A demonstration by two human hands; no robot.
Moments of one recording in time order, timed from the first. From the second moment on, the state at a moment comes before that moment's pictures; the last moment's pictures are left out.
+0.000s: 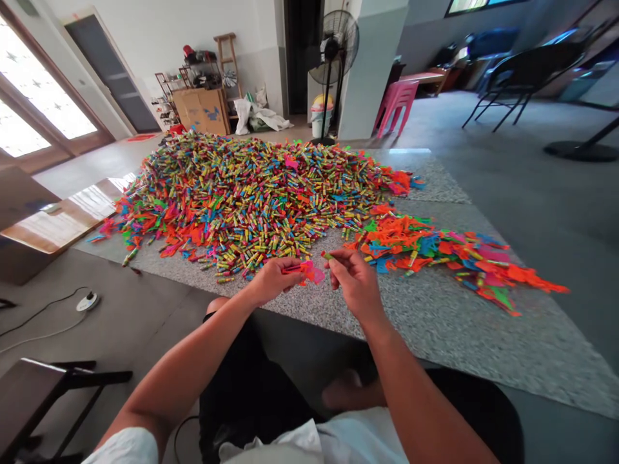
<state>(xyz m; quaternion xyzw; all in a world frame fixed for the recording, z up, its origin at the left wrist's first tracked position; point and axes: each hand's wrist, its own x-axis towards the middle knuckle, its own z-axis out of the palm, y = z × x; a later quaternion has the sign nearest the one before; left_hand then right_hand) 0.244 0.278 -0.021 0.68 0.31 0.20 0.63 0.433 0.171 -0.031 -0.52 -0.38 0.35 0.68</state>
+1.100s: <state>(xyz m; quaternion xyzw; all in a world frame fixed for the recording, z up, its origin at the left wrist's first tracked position) 0.240 0.282 -0.065 0.62 0.37 0.03 0.69 0.446 0.147 -0.067 -0.57 -0.51 0.47 0.44</state>
